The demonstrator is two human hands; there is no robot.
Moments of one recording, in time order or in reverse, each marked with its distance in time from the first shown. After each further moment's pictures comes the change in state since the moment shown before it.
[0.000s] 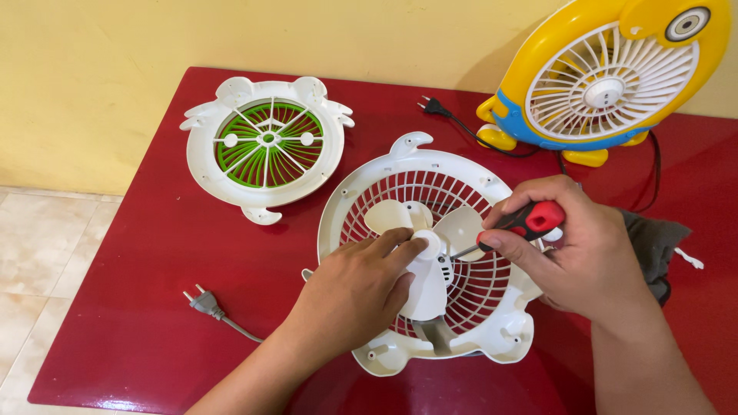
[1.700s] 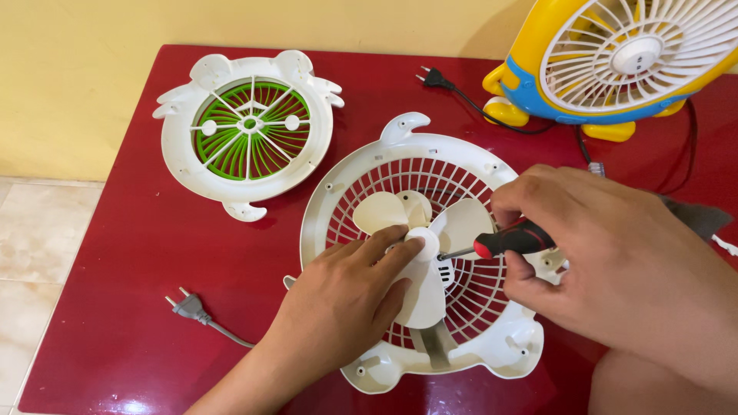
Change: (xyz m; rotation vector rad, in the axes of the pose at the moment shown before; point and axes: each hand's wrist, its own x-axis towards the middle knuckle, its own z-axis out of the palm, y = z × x) left_hand 0.005 0.004 -0.003 -0.016 -0.038 -0.044; right_hand 0.024 -0.012 -0.026 -0.447 -0.367 -0.099
